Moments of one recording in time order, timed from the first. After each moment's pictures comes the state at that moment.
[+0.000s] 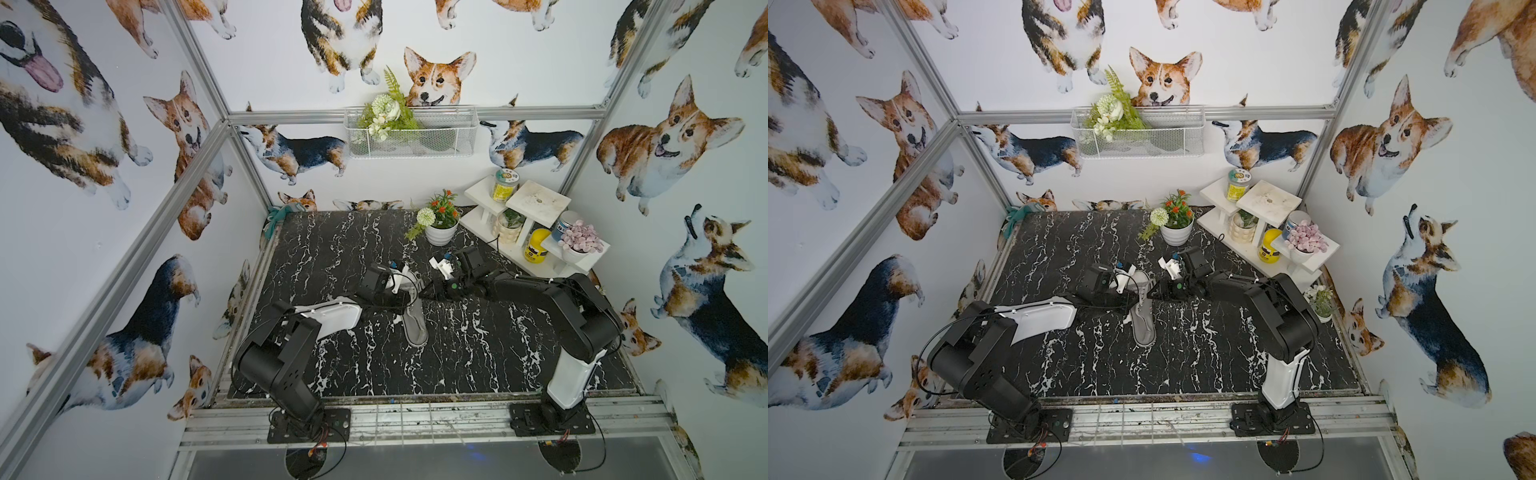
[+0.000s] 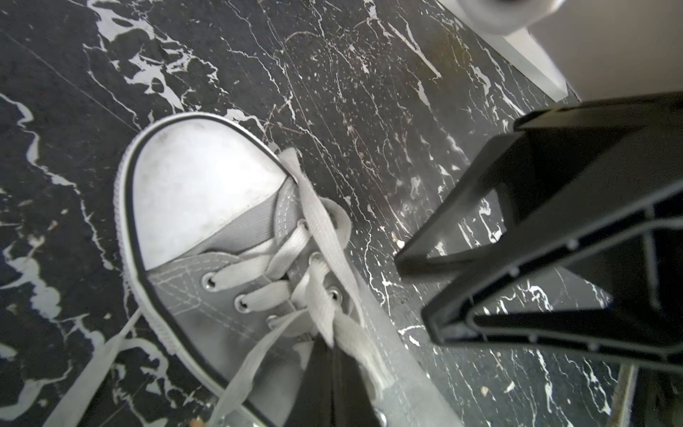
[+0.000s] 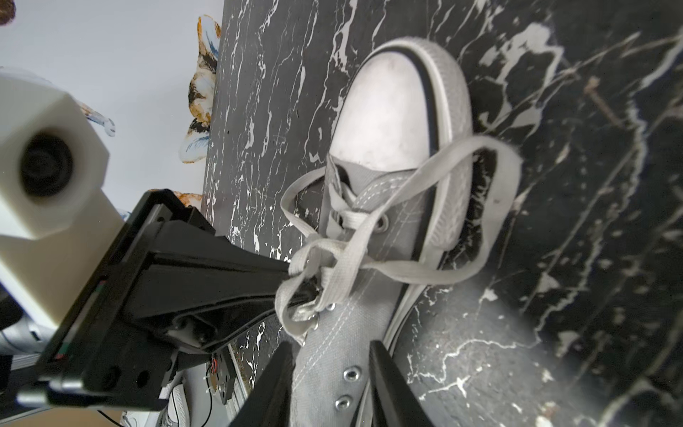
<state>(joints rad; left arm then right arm) -0.51 1.64 0.77 0.11 0.35 -0.27 0.47 1.80 1.00 -0.03 -0.72 0.53</state>
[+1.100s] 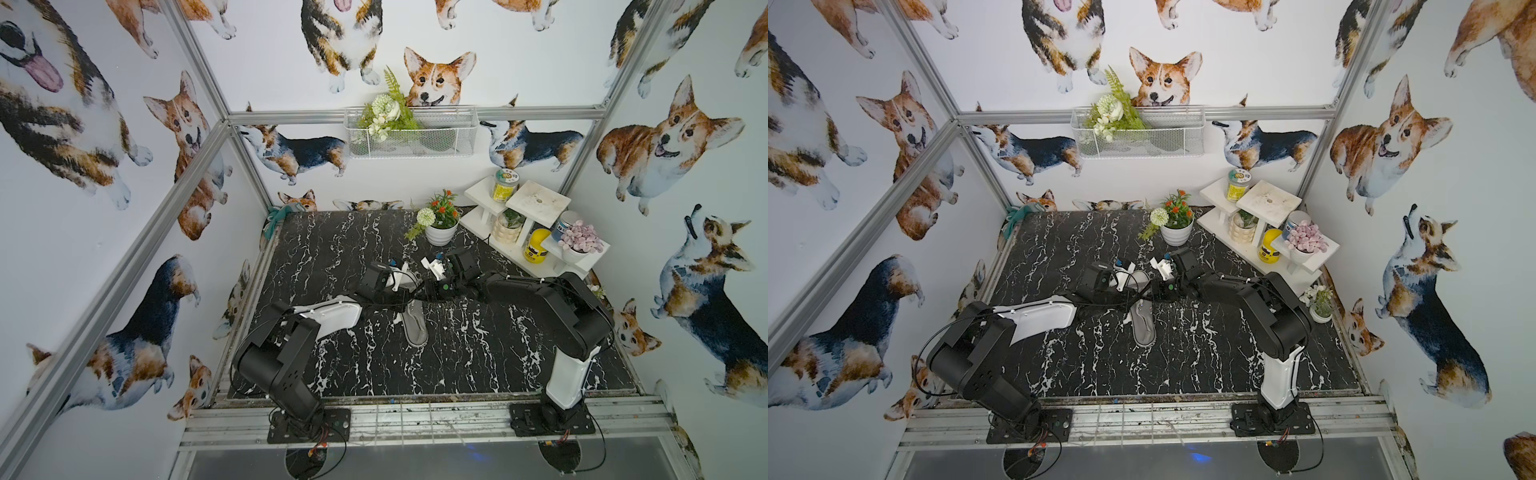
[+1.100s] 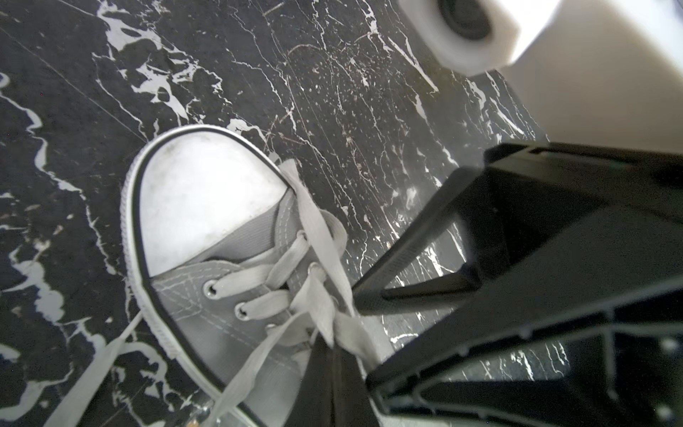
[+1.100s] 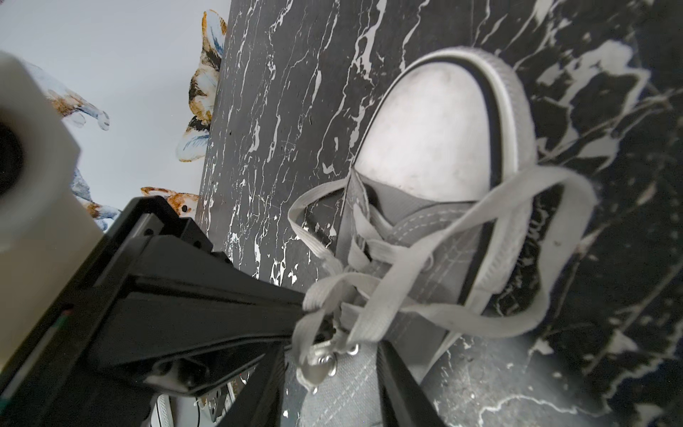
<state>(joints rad) -0.51 1.63 0.79 0.10 0.35 -0.30 0.53 1.85 1.04 0.01 -0.66 0.53</state>
